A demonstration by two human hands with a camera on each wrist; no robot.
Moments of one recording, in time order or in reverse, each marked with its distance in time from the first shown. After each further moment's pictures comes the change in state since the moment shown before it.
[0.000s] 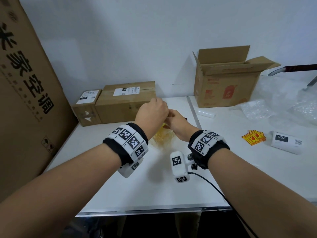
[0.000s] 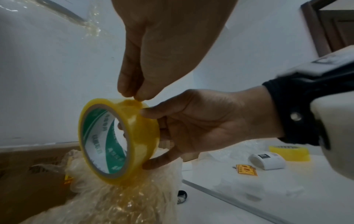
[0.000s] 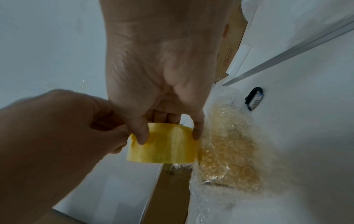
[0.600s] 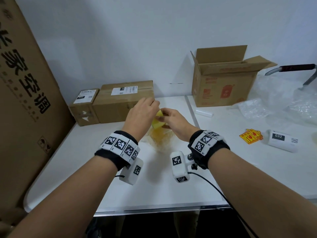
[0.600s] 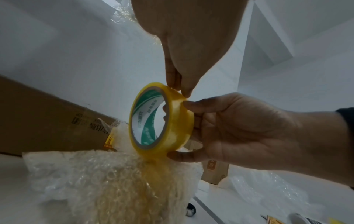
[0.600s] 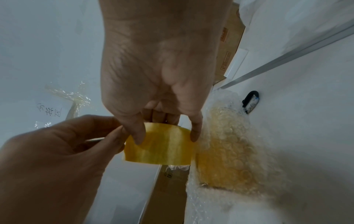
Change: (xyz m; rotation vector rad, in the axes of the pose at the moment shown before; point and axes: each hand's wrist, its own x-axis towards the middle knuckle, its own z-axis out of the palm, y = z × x) left_hand -0.008 -0.022 0.047 -0.354 0.295 -0.051; right_hand 0.005 0.007 -0.004 -0.015 0.001 0.009
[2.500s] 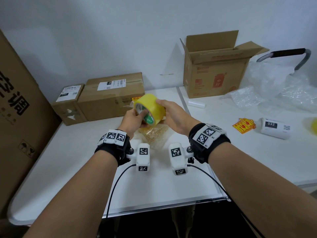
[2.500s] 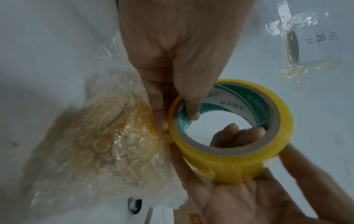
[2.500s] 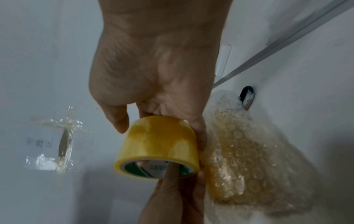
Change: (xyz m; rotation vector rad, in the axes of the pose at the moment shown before) left_hand 0.000 -0.004 0.073 -1.396 -0.236 -0.901; right_hand 0.000 0.001 -0.019 0.372 -0.010 0.140
